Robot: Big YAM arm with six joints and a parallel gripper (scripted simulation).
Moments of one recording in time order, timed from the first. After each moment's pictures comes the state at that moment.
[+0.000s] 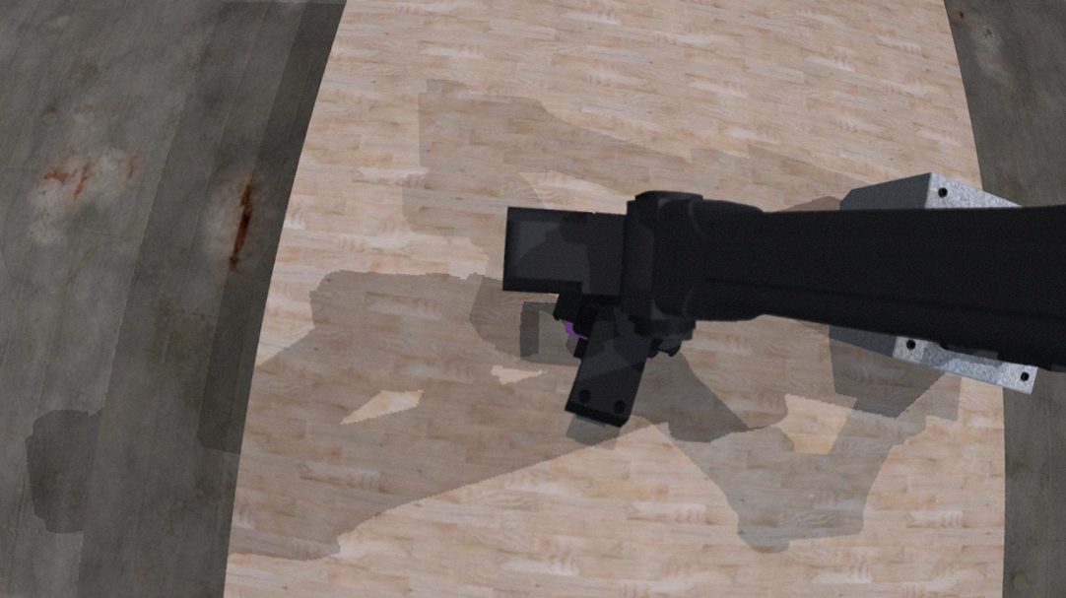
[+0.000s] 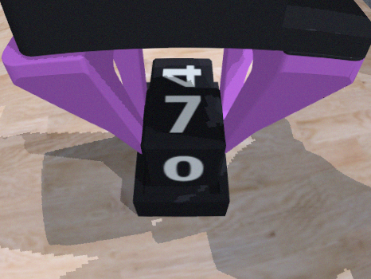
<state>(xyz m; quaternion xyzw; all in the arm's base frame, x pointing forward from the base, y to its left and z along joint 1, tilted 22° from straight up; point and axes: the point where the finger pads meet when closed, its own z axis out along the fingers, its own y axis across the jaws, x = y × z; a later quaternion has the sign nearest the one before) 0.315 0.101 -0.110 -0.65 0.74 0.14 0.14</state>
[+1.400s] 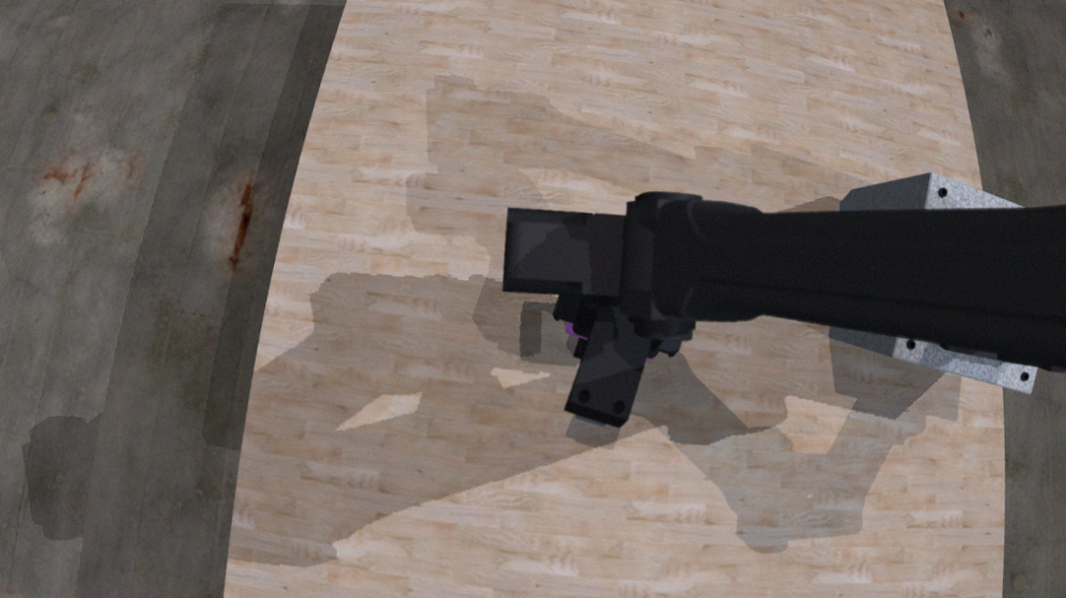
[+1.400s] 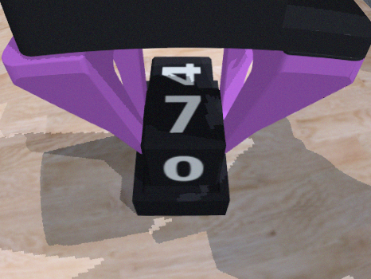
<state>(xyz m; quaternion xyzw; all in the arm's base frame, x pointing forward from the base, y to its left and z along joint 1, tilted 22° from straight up) 0.315 0.102 -0.111 -0.64 0.74 0.14 0.14</state>
